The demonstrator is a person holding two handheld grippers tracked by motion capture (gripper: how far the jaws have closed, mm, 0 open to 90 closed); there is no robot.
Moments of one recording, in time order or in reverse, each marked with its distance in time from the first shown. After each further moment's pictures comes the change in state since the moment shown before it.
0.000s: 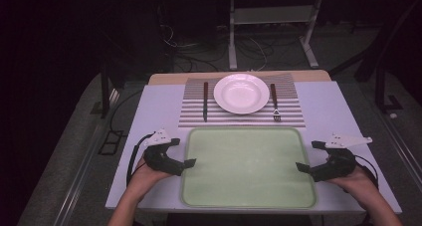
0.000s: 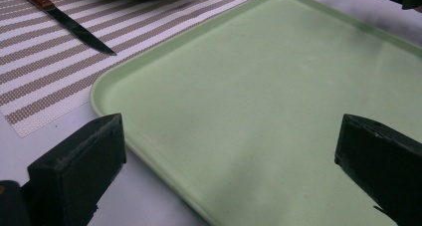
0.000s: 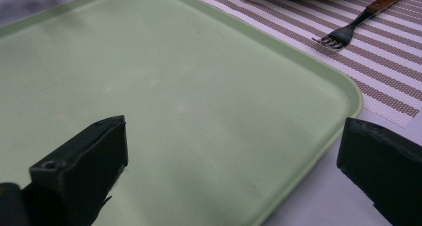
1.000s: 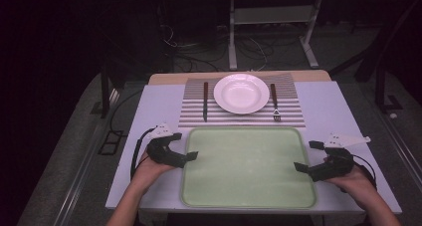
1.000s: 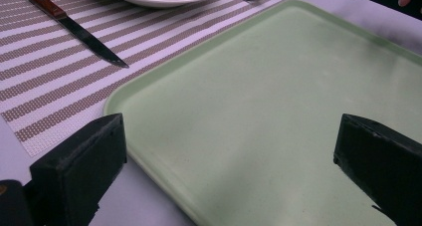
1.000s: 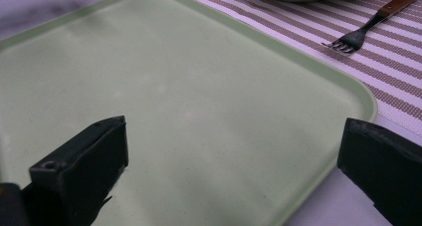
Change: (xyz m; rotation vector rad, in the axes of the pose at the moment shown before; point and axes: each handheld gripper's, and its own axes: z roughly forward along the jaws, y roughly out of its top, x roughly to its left) left arm 0.012 0.010 0.012 -0.017 0.010 -0.023; right arm 0.001 0.001 0.004 -0.015 0.027 0.011
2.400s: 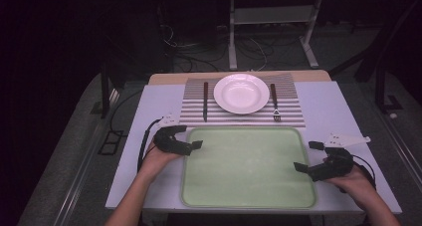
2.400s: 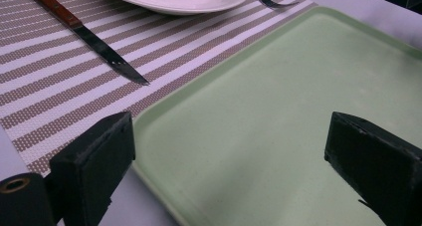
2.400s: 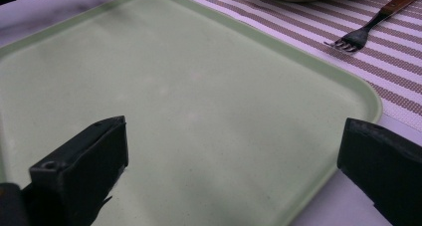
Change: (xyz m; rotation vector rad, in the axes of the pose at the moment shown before) left arm 0.020 0.015 0.026 0.008 0.032 -0.016; right arm -0.001 -0.001 0.001 -0.006 0.011 0.017
